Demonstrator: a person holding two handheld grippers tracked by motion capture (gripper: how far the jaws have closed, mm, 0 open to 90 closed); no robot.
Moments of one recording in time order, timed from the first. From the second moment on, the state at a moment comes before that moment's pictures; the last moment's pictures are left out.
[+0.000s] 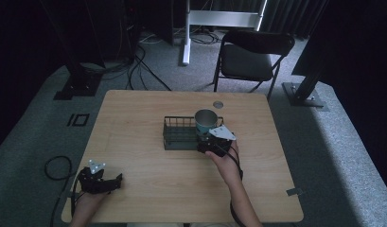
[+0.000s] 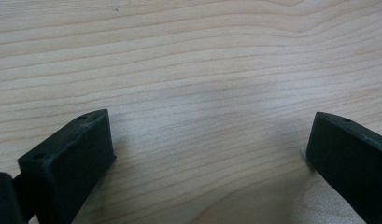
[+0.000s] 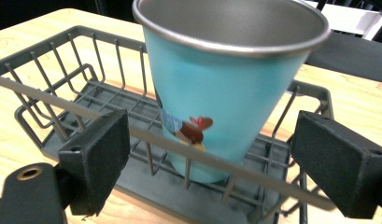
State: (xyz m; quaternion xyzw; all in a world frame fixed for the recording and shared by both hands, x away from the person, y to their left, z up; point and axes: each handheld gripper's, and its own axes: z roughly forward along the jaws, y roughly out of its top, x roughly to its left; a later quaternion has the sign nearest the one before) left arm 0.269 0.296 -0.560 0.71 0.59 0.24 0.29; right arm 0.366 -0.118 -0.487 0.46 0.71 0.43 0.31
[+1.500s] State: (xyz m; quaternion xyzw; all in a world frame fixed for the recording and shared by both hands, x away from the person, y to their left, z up) left arm 0.269 0.296 -0.560 0.72 0.59 0.24 0.28; right arm 0.319 -0.191 -0.534 0.48 0.73 0.40 0.29
